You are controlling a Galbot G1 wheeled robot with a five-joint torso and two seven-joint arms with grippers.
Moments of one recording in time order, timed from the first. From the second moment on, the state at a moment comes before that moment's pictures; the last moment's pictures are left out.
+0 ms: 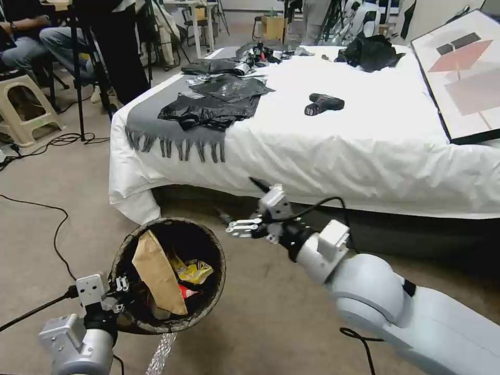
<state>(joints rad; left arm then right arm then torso) 1.85 -1.42 -0.70 -2.50 -0.39 0.43 -0.31 -0.87 0.78 -0.14 2.34 0.59 -0.27 0.27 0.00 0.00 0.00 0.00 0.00</state>
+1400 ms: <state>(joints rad) 1.85 -1.40 -0.71 -2.50 -0.38 0.43 -0.31 -1.79 1.28 0.43 2.41 0.03 0.06 0.15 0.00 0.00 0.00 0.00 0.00</state>
